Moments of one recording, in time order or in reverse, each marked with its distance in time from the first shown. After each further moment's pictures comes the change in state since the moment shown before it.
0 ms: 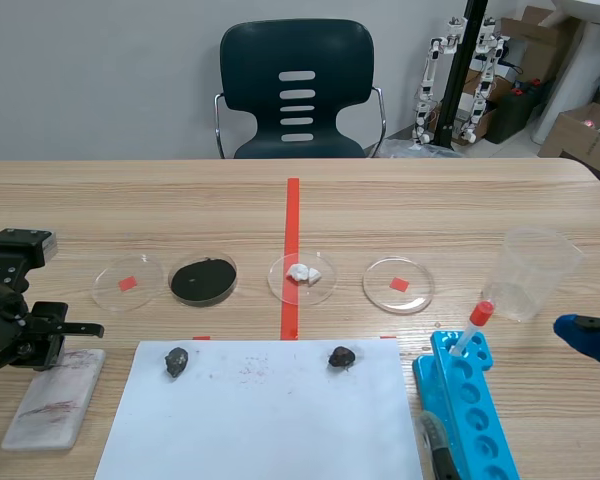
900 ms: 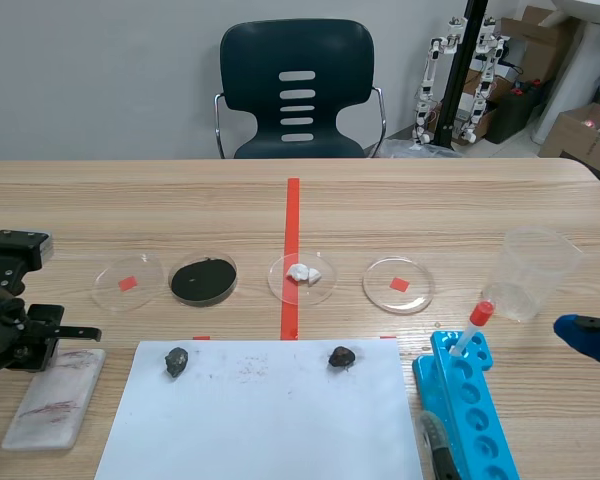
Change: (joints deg) left arm 1.0 0.1 0.2 0.7 3.1 1.7 -0.7; right arm 0.0 0.0 0.0 0.0 0.0 0.0 0.0
